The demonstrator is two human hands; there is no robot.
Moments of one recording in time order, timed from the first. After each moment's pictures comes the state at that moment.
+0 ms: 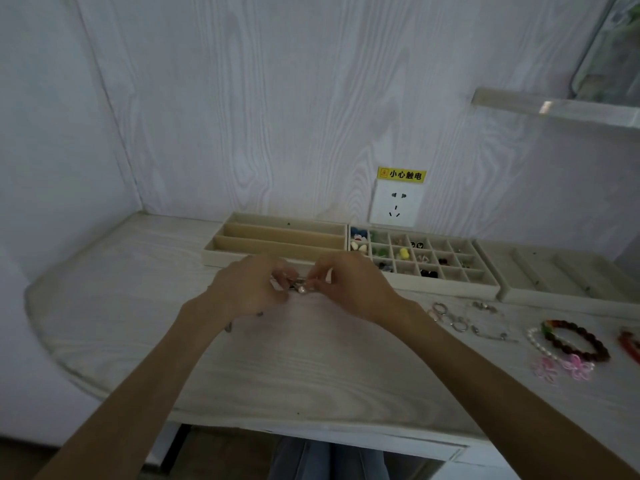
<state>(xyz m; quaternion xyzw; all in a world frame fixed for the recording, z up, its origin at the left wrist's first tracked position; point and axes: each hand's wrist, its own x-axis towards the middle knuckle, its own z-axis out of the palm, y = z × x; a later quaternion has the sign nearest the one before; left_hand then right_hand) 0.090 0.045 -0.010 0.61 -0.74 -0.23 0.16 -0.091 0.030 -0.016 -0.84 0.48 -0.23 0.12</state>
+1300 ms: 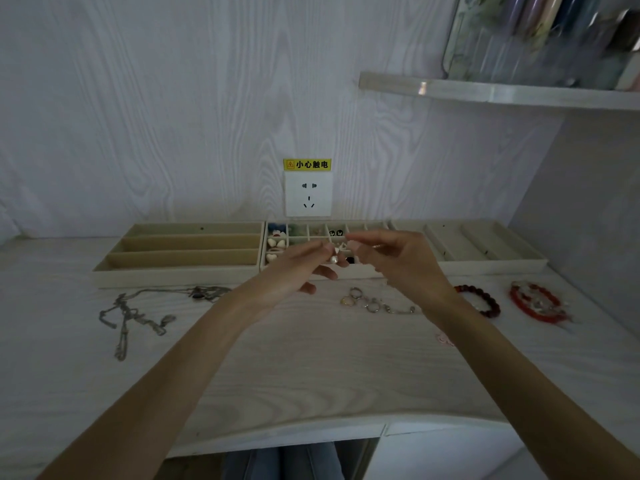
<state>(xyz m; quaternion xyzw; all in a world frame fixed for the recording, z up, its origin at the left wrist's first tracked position) -0.064 0.049 0.009 0.41 -0.68 -0.53 0.30 -0.234 0.081 0.014 -0.62 0.53 -0.50 0.29</state>
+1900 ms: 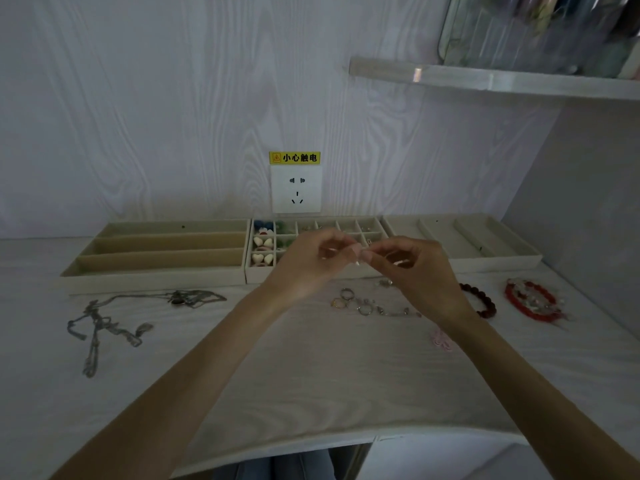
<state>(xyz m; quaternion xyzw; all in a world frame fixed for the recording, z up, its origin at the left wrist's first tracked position) -0.099 0.030 0.002 0.36 -0.77 -0.38 0.36 -0.262 0.078 -0.005 -0.63 0.56 -0.50 0.21</state>
